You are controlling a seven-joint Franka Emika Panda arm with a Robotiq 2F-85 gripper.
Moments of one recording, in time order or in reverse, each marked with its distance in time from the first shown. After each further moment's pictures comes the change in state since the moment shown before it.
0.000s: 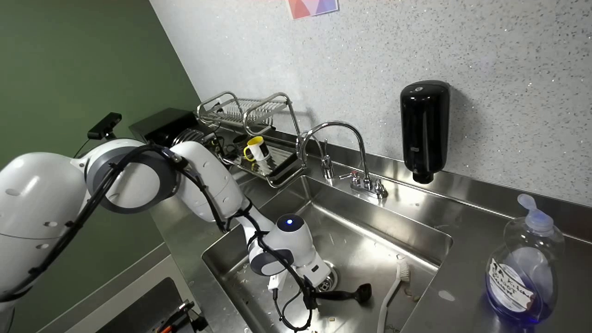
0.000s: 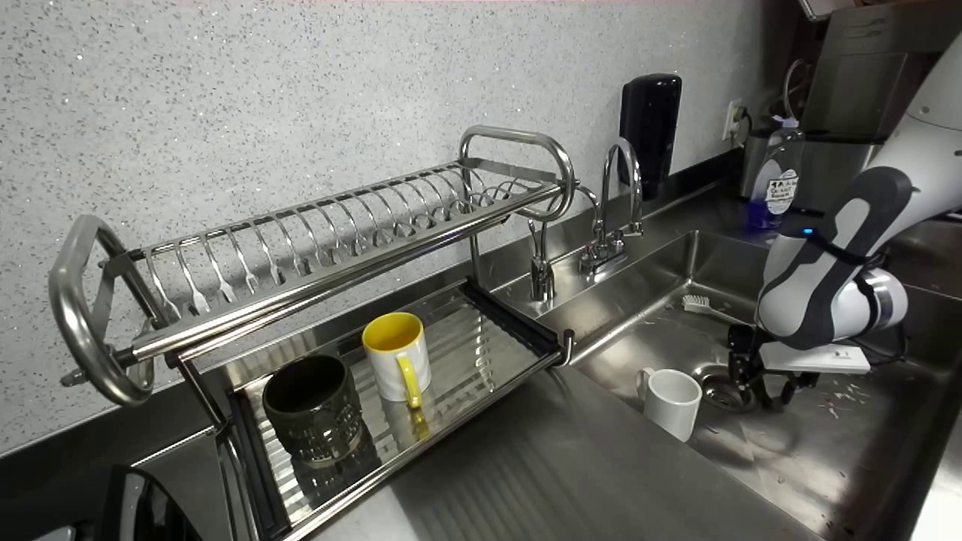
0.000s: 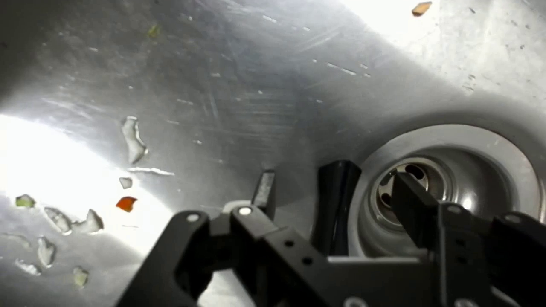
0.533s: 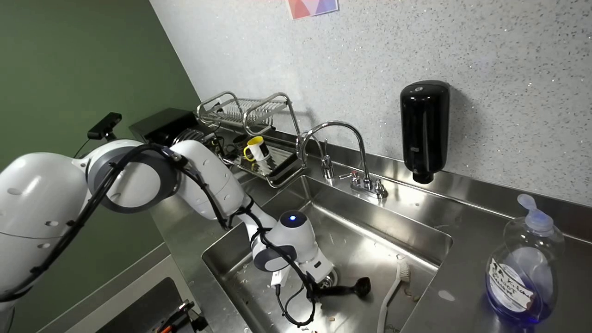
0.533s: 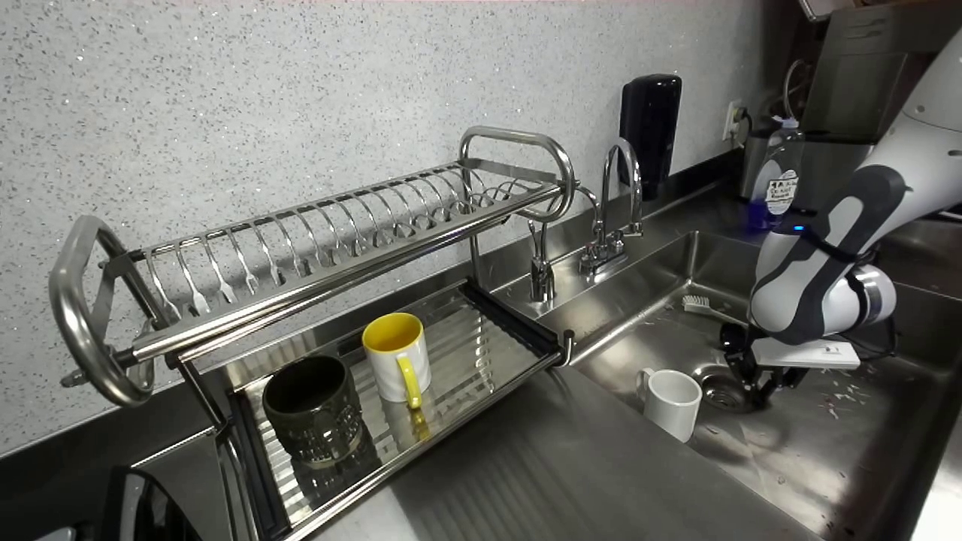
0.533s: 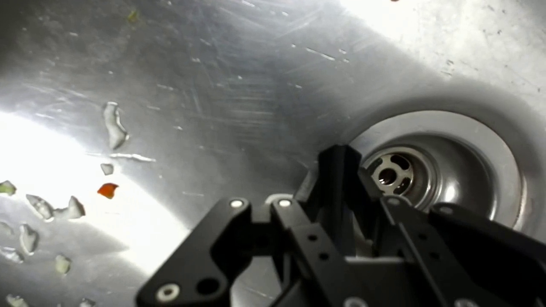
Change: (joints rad) arm 0.011 0.007 -0.011 0.037 -0.005 -0.035 0.011
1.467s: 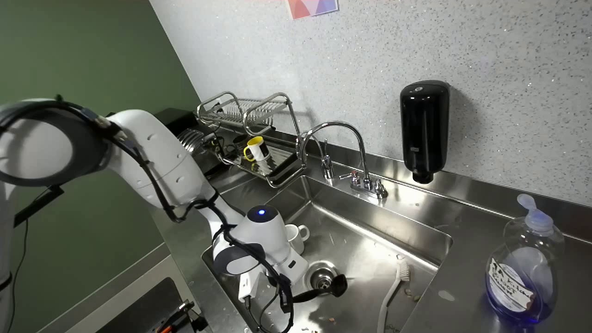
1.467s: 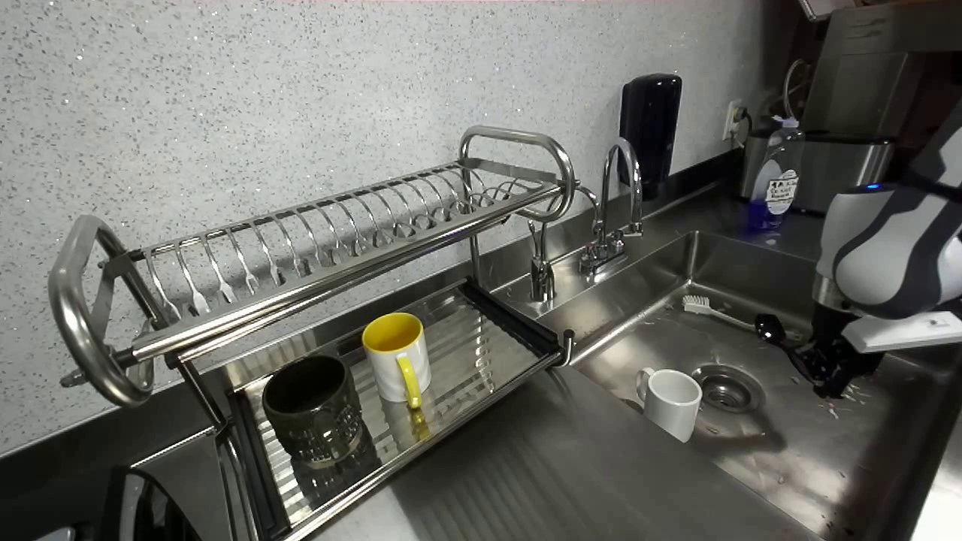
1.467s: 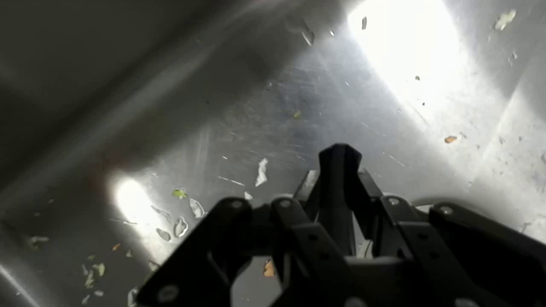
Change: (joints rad) arm -0.025 -0.344 0.001 -0.412 -0.120 0.006 -0.172
